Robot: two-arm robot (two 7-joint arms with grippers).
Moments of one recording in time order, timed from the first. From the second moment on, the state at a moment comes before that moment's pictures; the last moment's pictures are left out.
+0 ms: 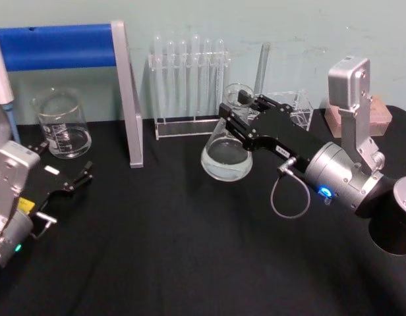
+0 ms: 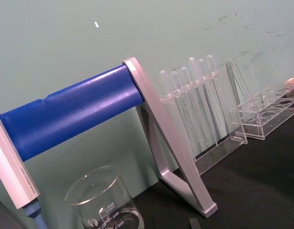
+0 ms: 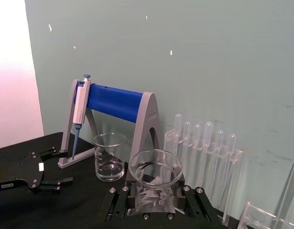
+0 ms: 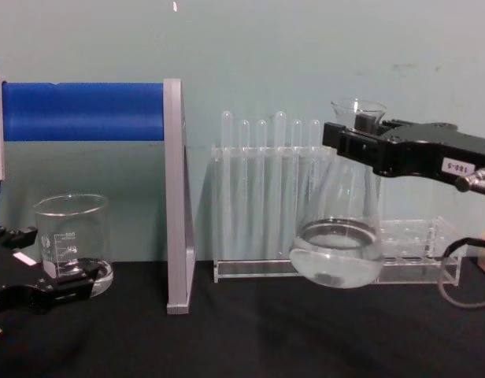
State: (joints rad) left arm -0.20 0.60 0.45 -1.41 -0.25 -0.12 0.03; right arm 0.25 0.38 -0.34 -1.63 0.40 0.06 0.37
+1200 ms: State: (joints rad) left arm -0.20 0.60 0.45 -1.41 -0.25 -0.12 0.03; right arm 0.25 0.39 -0.36 -1.63 0.41 0.07 0.38
